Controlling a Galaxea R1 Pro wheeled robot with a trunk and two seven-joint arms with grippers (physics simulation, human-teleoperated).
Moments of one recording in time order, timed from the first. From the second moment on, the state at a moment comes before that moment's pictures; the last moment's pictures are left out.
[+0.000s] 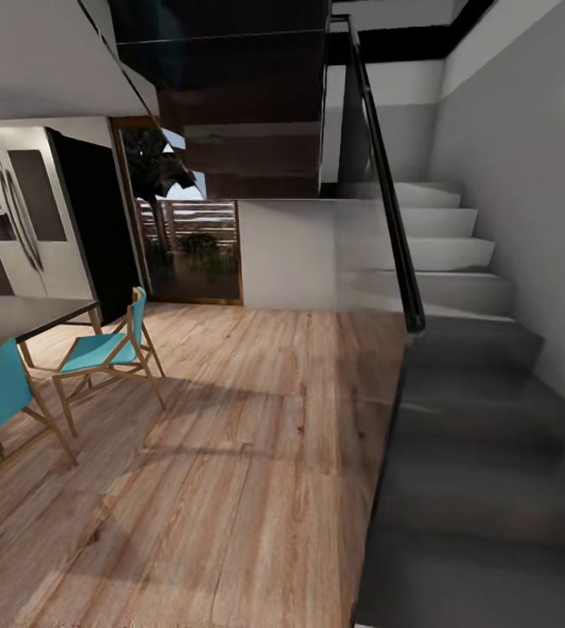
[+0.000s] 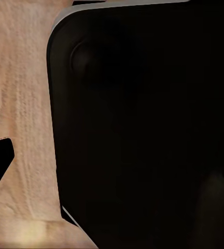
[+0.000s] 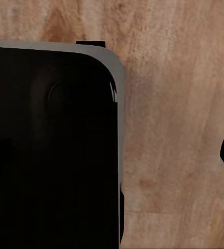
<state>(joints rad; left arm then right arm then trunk) 0.00 -0.01 0.00 -0.04 0.00 -0.01 0.00 0.00 -0.06 0.00 0.01 -0.01 -0.19 -0.01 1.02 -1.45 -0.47</state>
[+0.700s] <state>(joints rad) 0.00 -0.01 0.00 -0.04 0.00 -0.01 0.00 0.00 -0.06 0.00 0.01 -0.01 -0.19 -0.01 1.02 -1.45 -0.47</state>
